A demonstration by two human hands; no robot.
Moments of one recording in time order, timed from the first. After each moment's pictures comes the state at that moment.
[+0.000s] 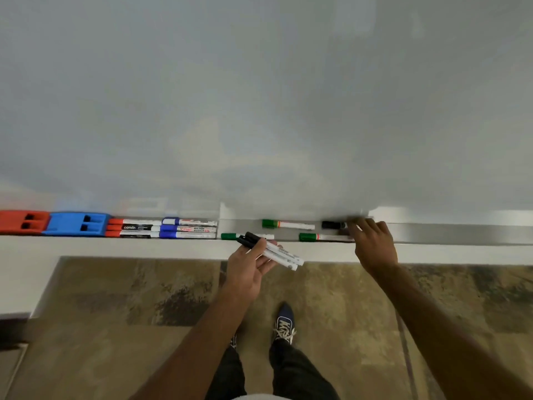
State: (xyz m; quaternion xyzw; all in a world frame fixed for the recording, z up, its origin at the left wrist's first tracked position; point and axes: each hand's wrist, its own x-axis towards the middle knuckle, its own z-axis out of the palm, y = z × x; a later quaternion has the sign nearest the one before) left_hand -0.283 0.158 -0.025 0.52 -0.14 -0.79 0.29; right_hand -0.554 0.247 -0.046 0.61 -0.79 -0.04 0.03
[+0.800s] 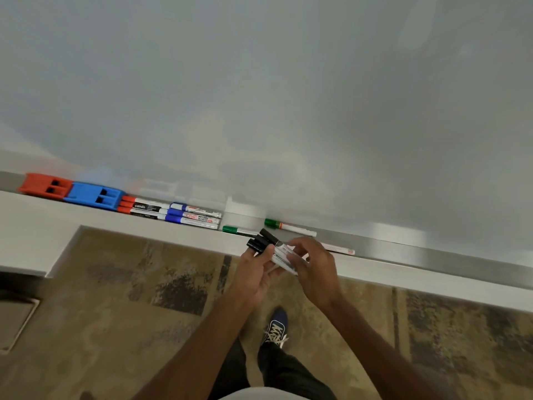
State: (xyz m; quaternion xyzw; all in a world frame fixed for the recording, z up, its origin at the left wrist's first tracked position) left_hand -0.310 0.186 -0.026 0.49 -0.12 -0.79 0.35; right_hand -0.448 0.235 -0.019 0.55 -0.71 0.34 -0.27
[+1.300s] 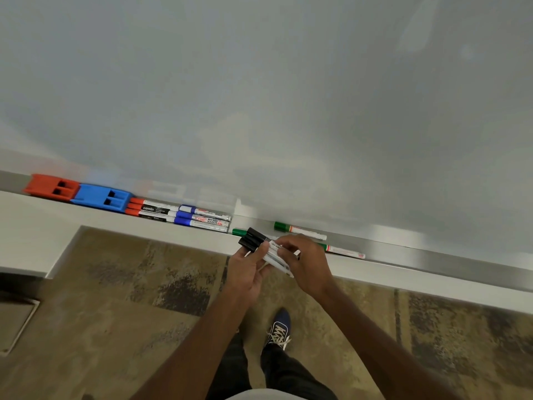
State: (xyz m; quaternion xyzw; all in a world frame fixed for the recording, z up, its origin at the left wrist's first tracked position) left_hand -0.276 0.165 -0.037 0.53 -0.10 -0.75 0.39; right_hand -0.419 0.200 -0.021 0.56 -0.69 0.32 -0.32
